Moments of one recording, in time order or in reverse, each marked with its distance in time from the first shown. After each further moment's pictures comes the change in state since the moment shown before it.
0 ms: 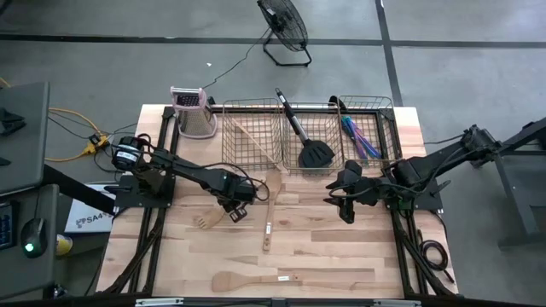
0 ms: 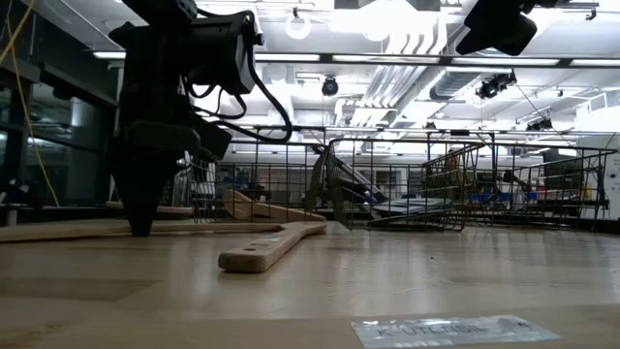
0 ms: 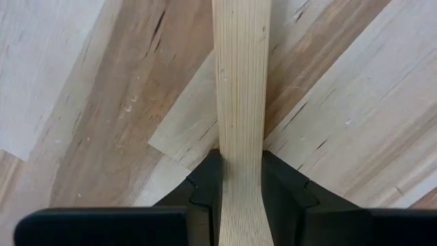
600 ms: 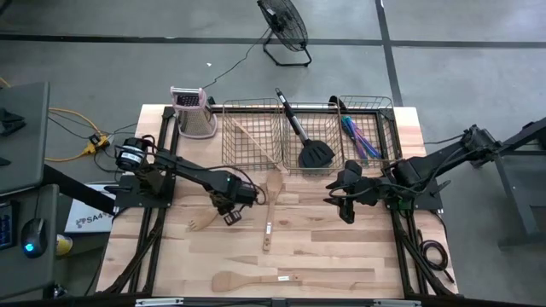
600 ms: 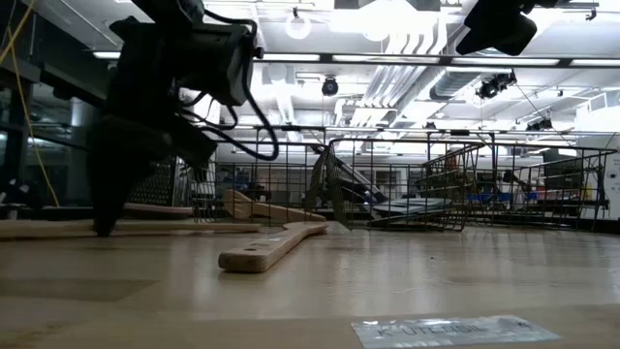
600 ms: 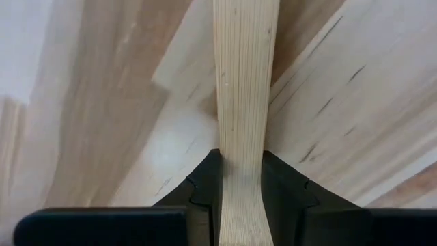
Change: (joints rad) left arm -0.003 0.005 0.072 -0.159 0.036 0.047; right arm 0.000 0.000 0.000 0.000 0.000 -0.001
